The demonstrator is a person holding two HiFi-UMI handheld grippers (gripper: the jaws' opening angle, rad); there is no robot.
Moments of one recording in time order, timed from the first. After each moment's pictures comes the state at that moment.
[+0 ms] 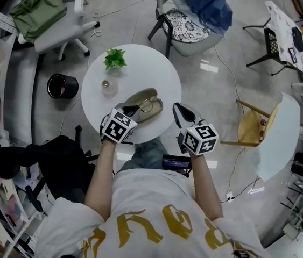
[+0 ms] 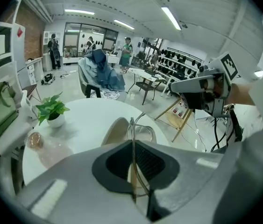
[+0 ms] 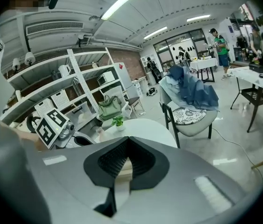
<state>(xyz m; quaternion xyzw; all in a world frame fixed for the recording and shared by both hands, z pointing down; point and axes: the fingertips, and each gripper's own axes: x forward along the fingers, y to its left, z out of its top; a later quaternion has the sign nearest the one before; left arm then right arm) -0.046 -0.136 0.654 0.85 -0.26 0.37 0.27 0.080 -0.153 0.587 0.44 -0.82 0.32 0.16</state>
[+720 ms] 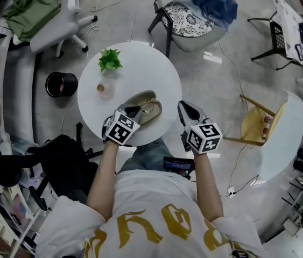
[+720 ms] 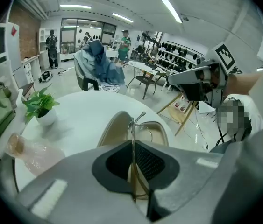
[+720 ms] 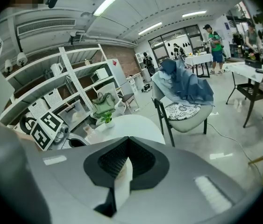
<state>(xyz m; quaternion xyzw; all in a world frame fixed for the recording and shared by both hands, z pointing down) -0.031 -0.146 0.696 0.84 -0.25 0.40 0.27 0.110 -0.176 0.624 0.46 -0.80 0.35 0.17</state>
